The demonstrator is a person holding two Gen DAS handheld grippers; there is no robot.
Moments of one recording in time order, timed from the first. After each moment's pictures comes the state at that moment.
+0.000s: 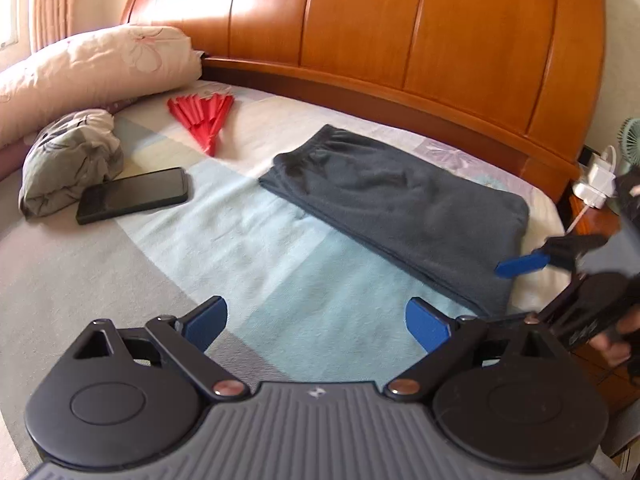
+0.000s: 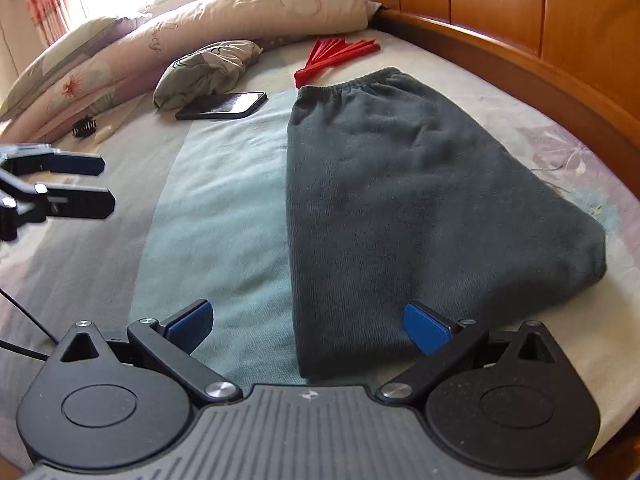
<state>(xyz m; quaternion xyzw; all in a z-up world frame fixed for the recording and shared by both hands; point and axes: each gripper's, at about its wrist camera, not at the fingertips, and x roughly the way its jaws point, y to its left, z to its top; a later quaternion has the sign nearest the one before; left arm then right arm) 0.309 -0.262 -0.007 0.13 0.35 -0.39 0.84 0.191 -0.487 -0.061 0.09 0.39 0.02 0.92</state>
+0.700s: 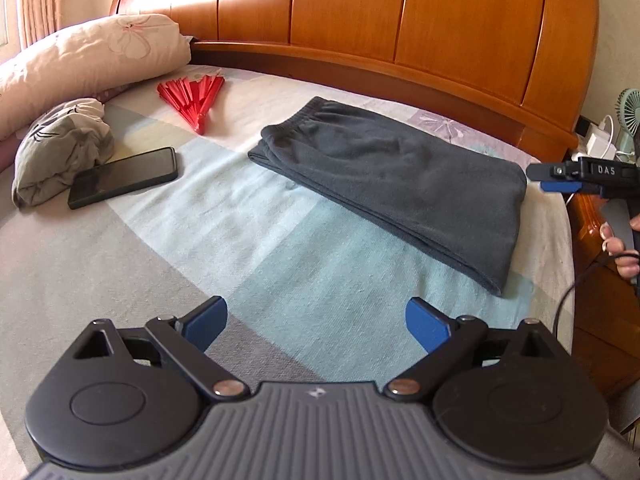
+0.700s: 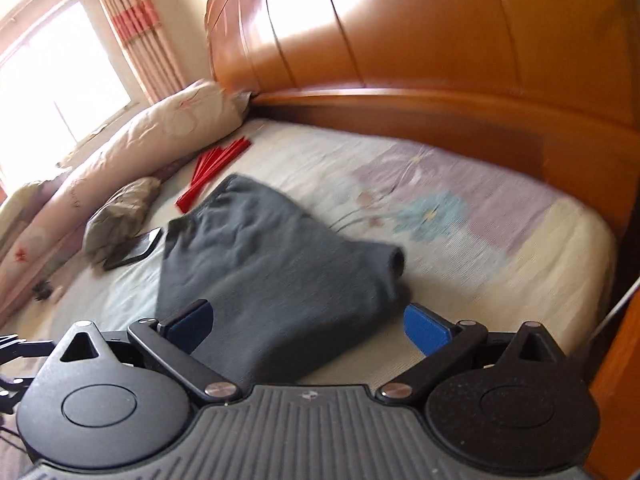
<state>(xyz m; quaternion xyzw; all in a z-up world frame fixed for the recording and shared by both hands) 0.302 -0.270 -0.022 0.15 0.37 -0.39 0.83 0.147 -0.622 -0.064 0.26 0.28 -0.09 0.92</state>
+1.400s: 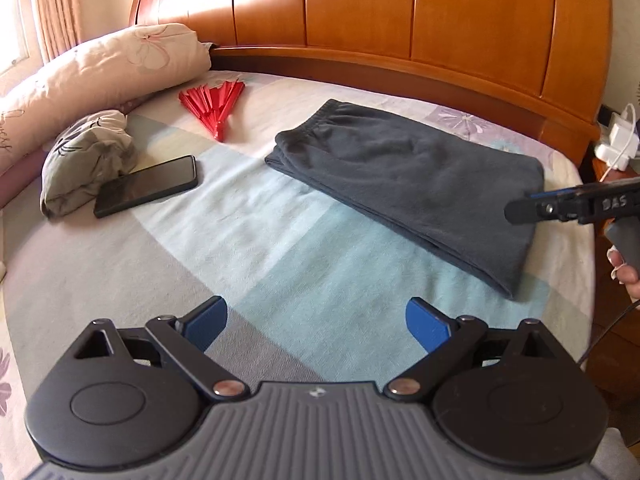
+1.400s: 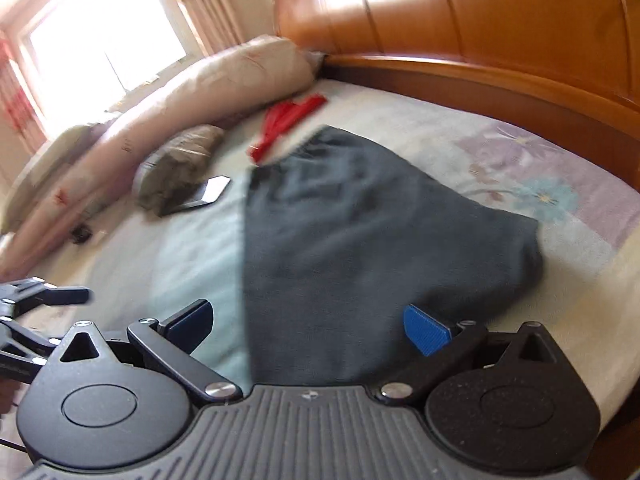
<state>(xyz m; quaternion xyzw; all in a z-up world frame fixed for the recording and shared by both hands) 0.285 -0.277 -0.009 0.18 0.36 -0.35 0.85 0.171 -0.542 -0.047 0.22 0.31 0.00 0.93</state>
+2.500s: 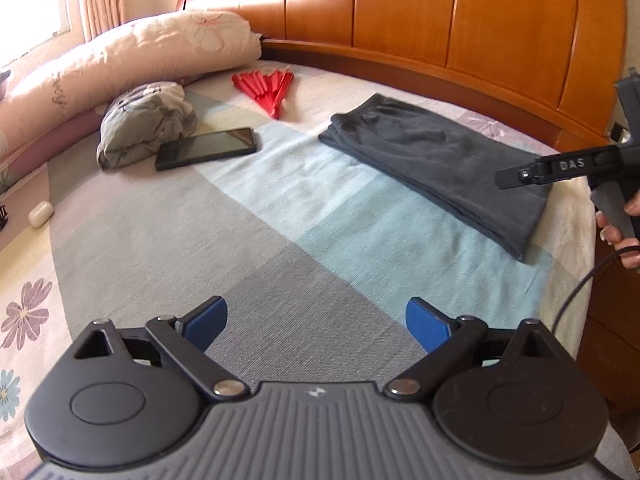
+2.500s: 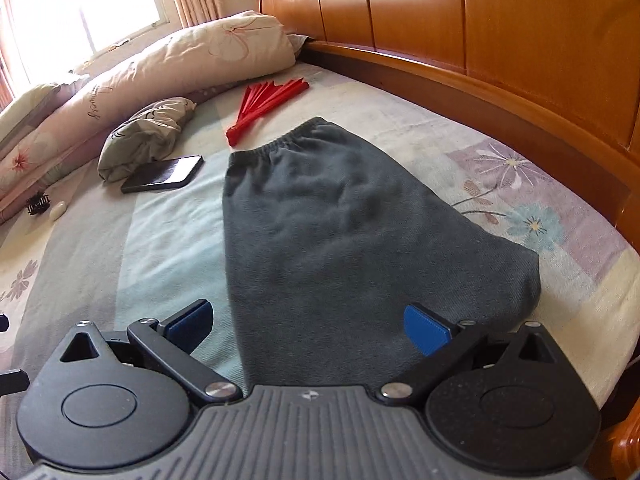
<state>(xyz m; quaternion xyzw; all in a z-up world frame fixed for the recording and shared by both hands) 0.258 -0.210 0.002 0.15 0.36 -0.31 0.87 0.200 -0.518 -0.027 0.15 0.36 -0.08 0.92</state>
